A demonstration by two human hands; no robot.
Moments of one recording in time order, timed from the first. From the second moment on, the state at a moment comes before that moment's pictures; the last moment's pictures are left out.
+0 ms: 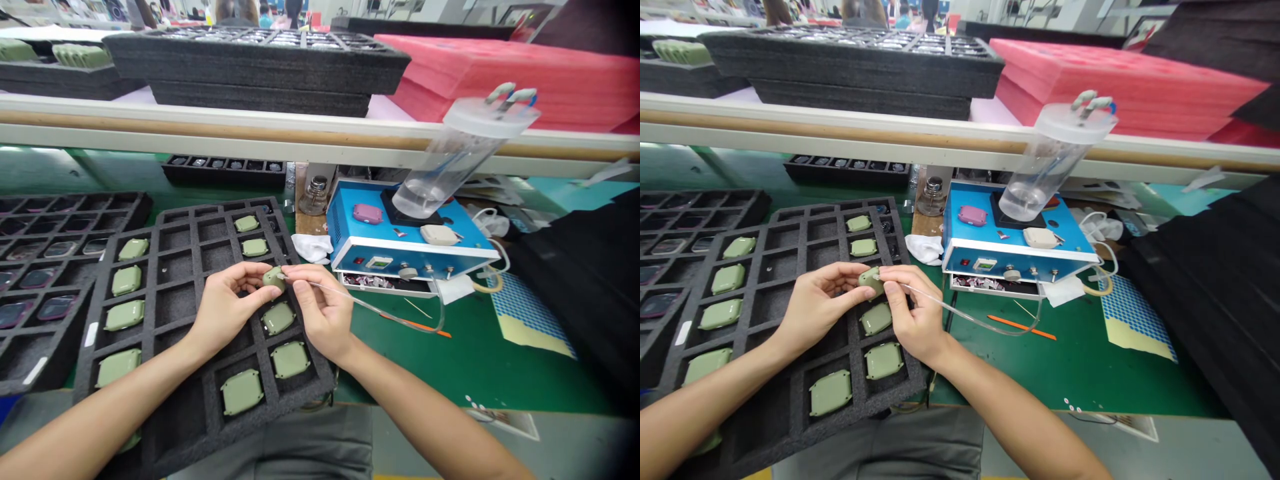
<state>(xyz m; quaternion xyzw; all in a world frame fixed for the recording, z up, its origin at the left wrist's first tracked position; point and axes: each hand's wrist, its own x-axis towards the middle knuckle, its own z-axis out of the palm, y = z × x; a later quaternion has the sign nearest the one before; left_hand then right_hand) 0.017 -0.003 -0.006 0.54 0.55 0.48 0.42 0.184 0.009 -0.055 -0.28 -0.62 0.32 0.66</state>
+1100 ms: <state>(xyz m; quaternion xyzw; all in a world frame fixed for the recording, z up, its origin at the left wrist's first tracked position) 0.019 -0.003 -0.001 0.54 0.57 0.47 0.41 0.185 0.010 -0.055 -0.28 -0.63 0.31 0.65</state>
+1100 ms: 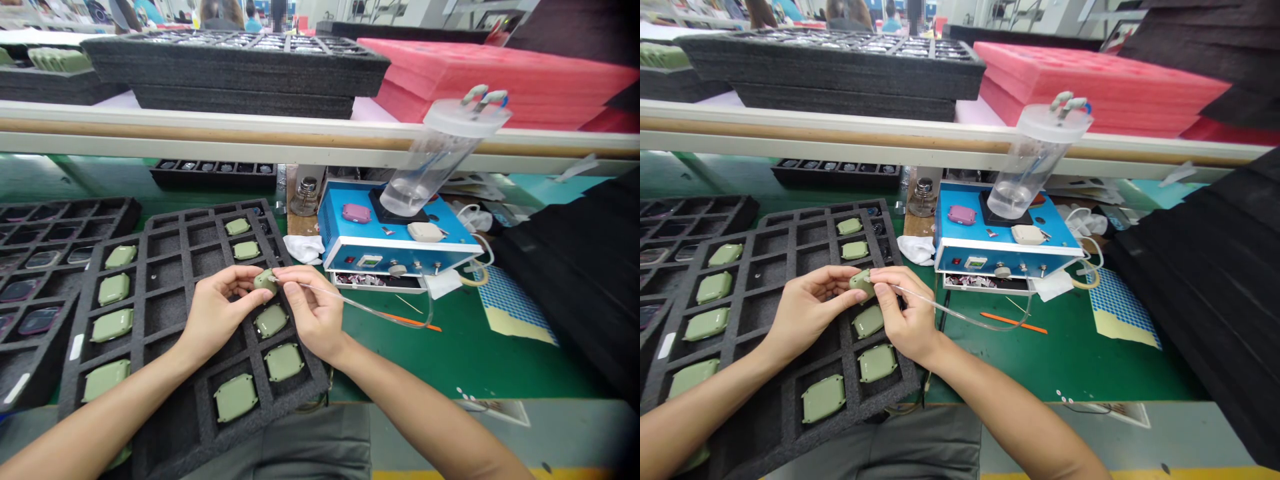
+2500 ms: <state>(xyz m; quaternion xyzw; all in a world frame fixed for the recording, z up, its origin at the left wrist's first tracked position) 0.009 -0.007 0.016 0.63 0.55 0.39 0.38 0.189 0.003 -0.065 -0.33 -0.60 0.30 0.66</state>
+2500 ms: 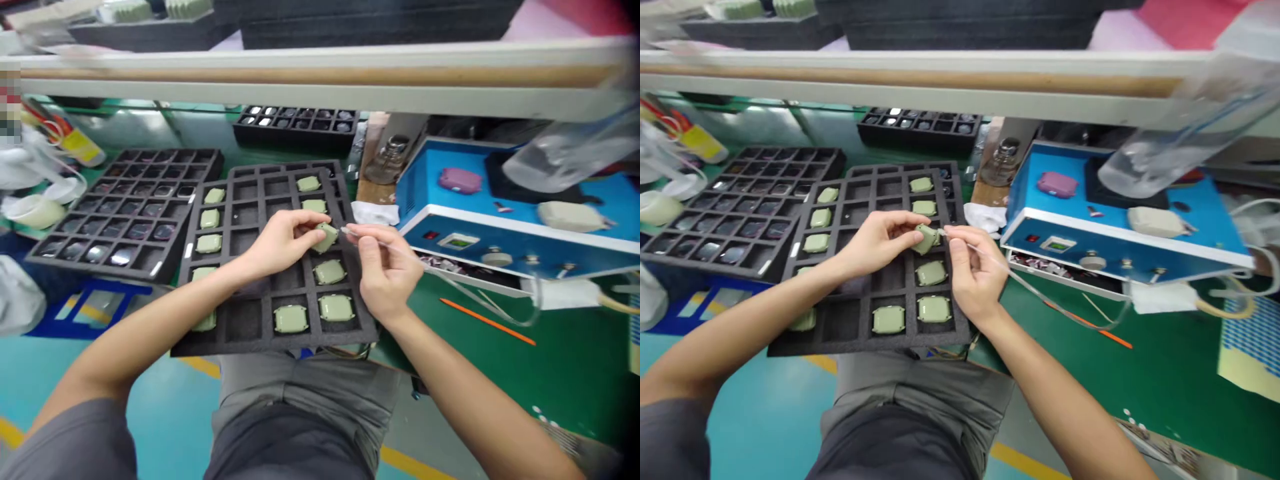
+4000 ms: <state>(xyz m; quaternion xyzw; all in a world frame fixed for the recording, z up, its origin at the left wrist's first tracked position) -0.052 -0.113 0.040 0.66 0.65 0.37 0.09 0.187 -0.005 -0.064 -0.32 -0.58 0.33 0.67</state>
